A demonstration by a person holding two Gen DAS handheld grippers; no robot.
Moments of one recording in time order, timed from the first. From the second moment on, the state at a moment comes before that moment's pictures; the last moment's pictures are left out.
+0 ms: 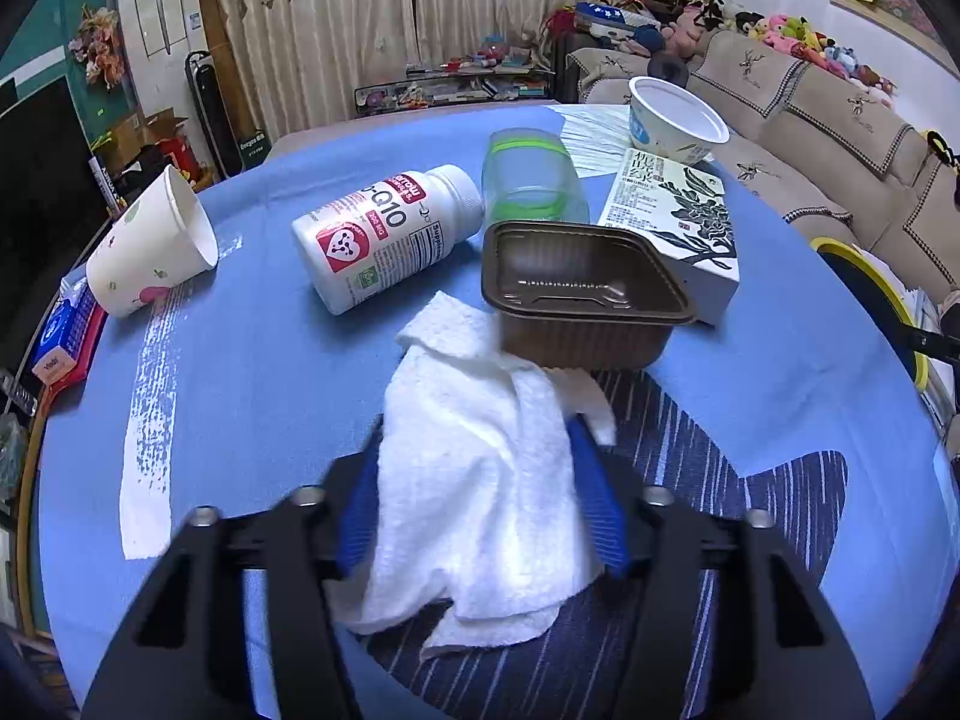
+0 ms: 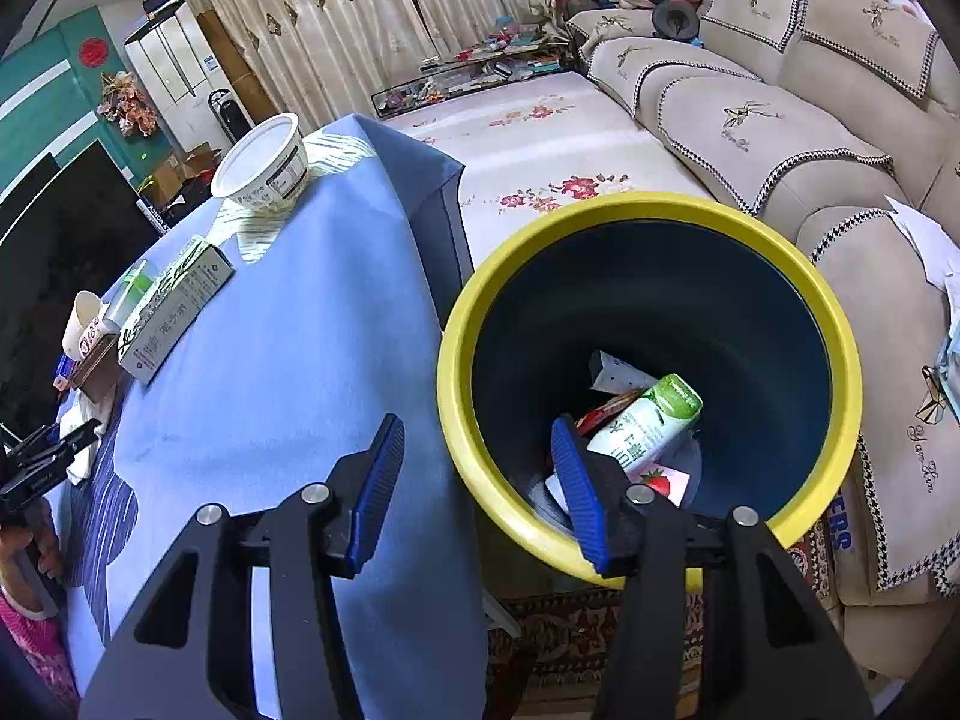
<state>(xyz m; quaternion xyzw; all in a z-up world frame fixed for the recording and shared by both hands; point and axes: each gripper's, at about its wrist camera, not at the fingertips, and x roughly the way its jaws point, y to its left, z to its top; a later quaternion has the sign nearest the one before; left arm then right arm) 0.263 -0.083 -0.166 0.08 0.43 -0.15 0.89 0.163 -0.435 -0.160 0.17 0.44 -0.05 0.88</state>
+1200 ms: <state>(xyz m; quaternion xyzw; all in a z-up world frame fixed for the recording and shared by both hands) 0.197 -0.267 -0.069 0.13 0.36 -0.33 0.87 0.097 -0.494 -0.135 0.18 0.38 -0.12 0.90</state>
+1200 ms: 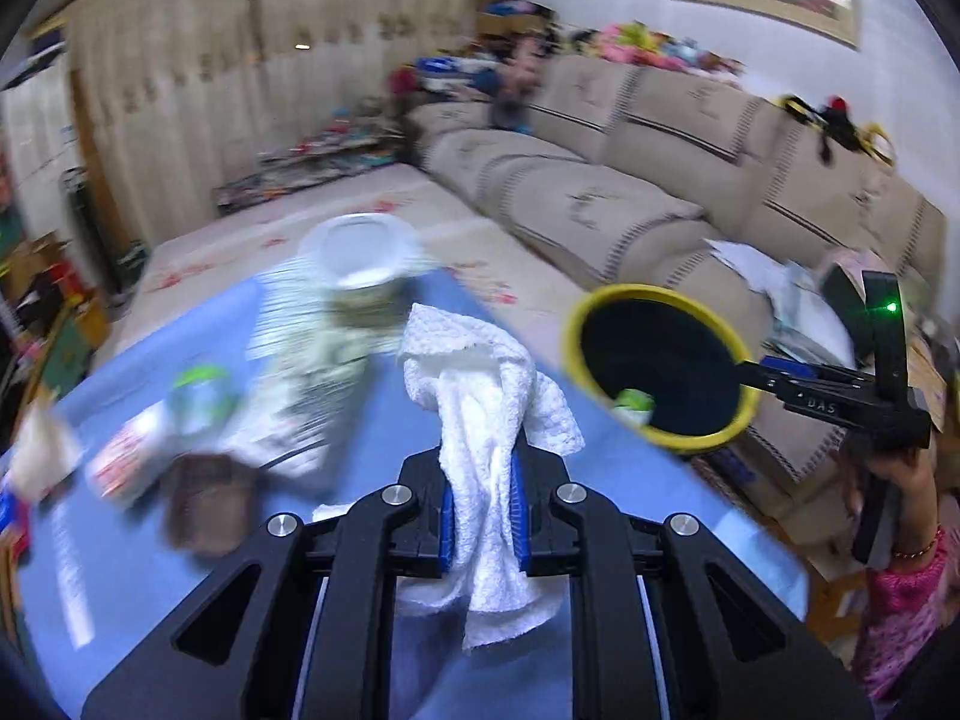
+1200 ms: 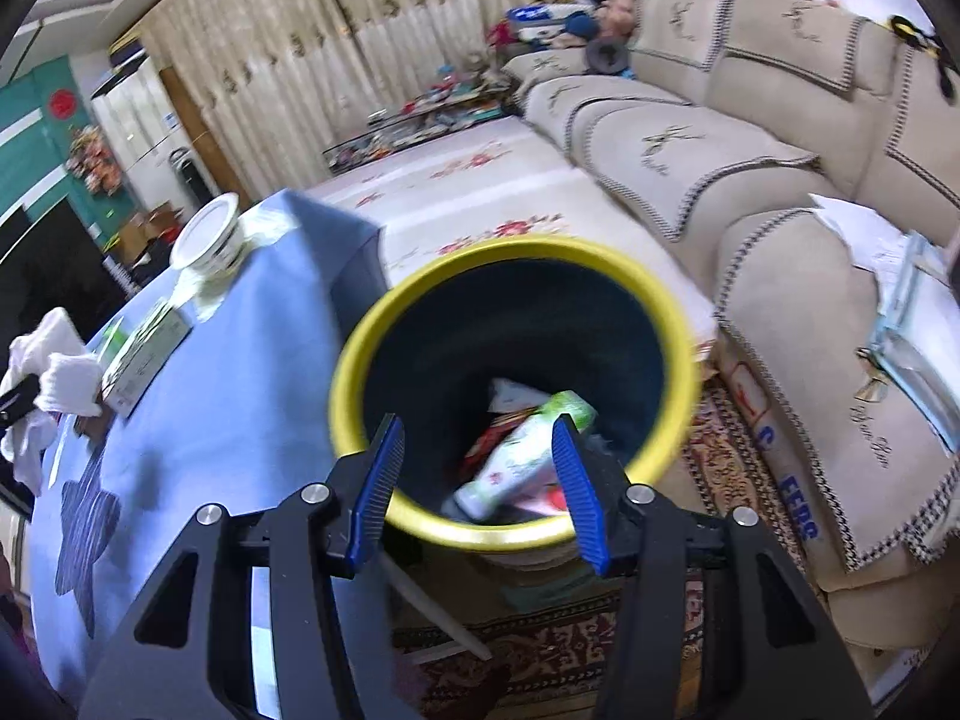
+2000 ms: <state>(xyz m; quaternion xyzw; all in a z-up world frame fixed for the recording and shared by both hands) 0.255 -0.489 -0.122 0.13 0.41 -0.38 0.82 0.061 -0.555 -0.155 0.23 0.37 -0.18 0.88</state>
